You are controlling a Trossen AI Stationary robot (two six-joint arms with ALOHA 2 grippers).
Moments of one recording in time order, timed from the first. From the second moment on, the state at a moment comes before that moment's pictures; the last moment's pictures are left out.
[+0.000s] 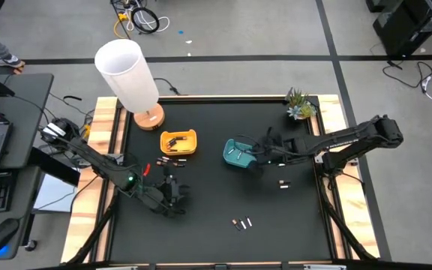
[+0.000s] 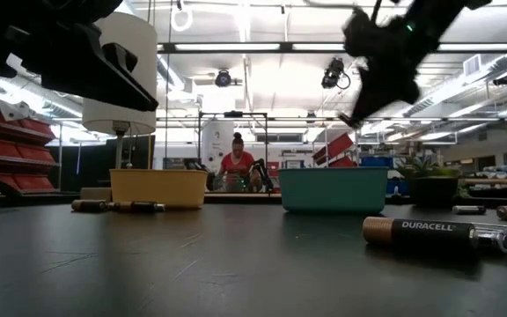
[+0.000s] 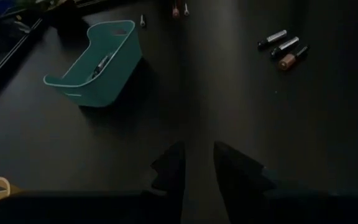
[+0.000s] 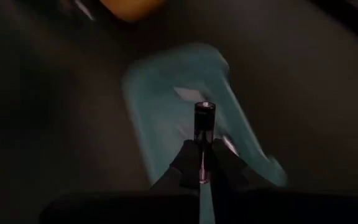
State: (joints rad) left arm -0.56 1.31 0.57 0.13 -0.60 -0.16; right arm 0.10 1.32 0.89 -0.53 0.42 0.64
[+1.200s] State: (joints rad) left arm -0.56 1.28 0.75 -0.50 -0.60 -0.61; right arm 0.71 1.47 0.98 -0.47 1.01 0.88
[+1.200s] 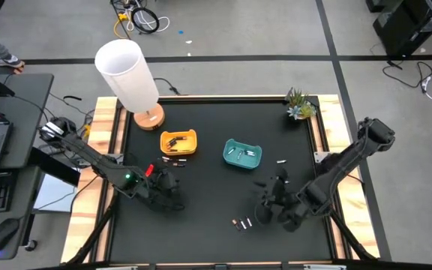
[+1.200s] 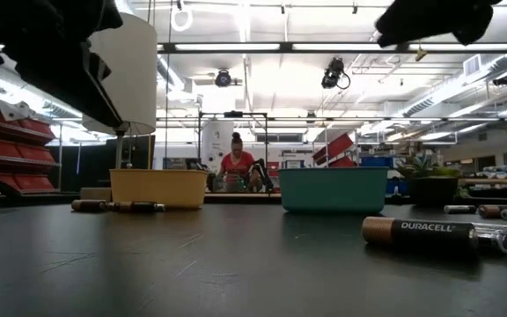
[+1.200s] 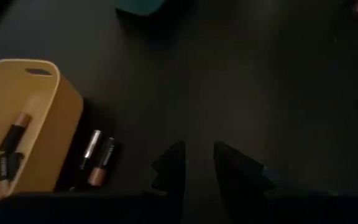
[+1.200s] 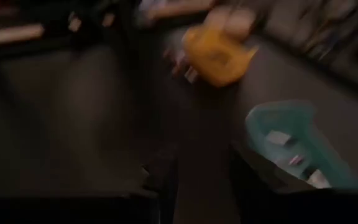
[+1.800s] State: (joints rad) left arm -0.46 1.31 0.62 -0.43 -0.70 -0.47; right arm 0.63 1.55 0.95 0.00 1.20 0.25
